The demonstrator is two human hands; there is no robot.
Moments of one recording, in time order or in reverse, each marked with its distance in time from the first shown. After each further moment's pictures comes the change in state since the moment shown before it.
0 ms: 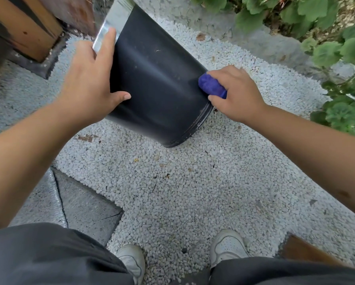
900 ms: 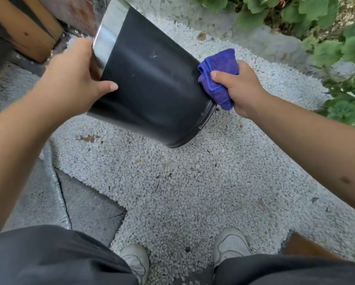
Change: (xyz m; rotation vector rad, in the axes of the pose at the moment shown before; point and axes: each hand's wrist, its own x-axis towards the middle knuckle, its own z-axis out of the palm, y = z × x) left_hand -0.002 -0.003 -0.038 -0.099 -0.052 -0.183; right_hand 0.021 -0.018 -0.002 1.021 0.128 0.626
